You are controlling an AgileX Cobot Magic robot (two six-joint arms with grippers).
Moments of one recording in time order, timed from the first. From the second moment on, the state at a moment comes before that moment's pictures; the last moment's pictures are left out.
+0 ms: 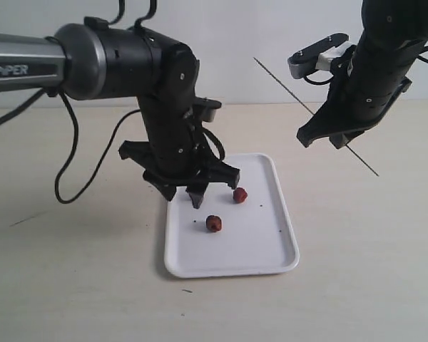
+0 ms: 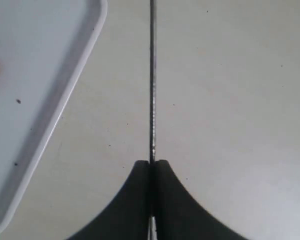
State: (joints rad) left arm -0.70 2.15 -1.68 0.04 1.04 -0.33; right arm 0.18 1.83 -1.37 -0.18 0.87 -0.08
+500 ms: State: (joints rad) left arm -0.70 2.23 -1.69 -0.13 0.92 -0.44; right arm 0.18 1.83 -1.37 -0.16 0.87 -0.08
